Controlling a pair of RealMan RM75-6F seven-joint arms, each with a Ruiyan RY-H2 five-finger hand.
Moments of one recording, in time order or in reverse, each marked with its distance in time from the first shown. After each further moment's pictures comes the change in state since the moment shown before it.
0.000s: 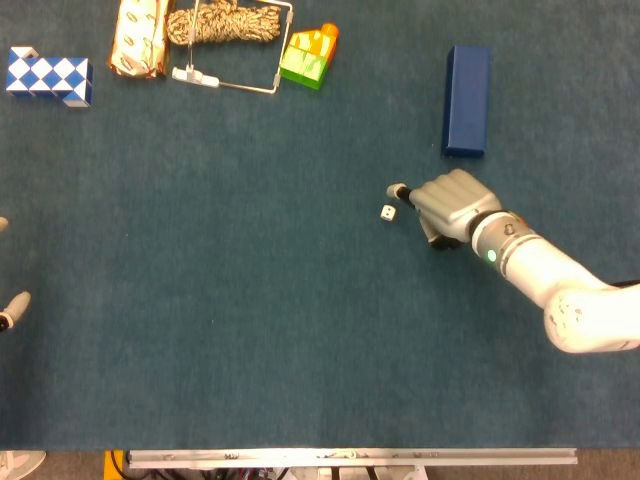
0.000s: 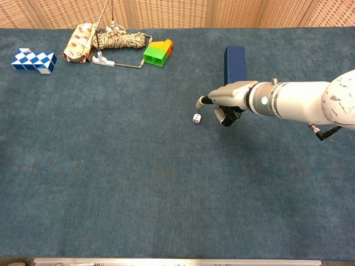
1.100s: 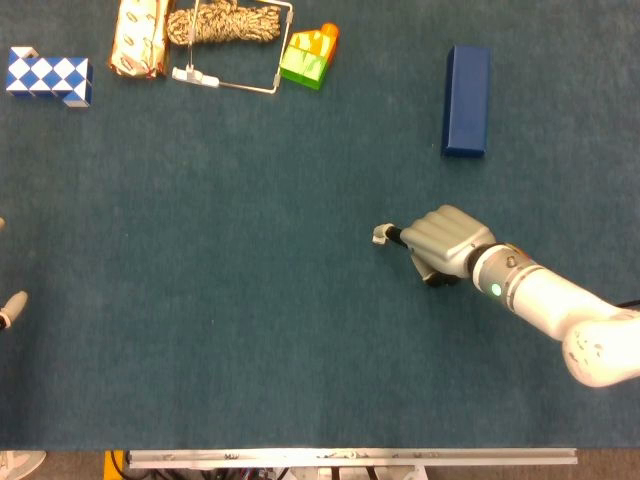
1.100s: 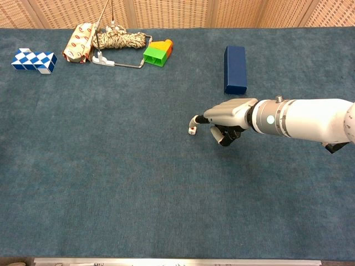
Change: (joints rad) left arm 0.002 -0.003 -0.003 0.010 -0.003 0.002 -0.004; right arm -0.031 0.032 -0.047 -0.116 -0.189 0.008 0.105
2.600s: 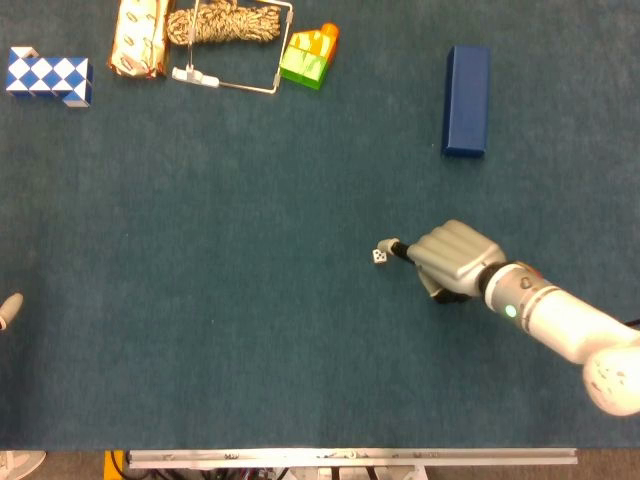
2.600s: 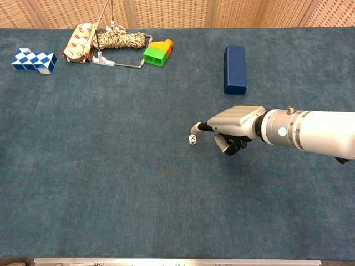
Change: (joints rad) left arm 0.007 -0.001 0.001 0.014 0.001 0.005 -0.015; right arm -0.050 0.030 -0.047 -0.095 -0.107 0.102 0.010
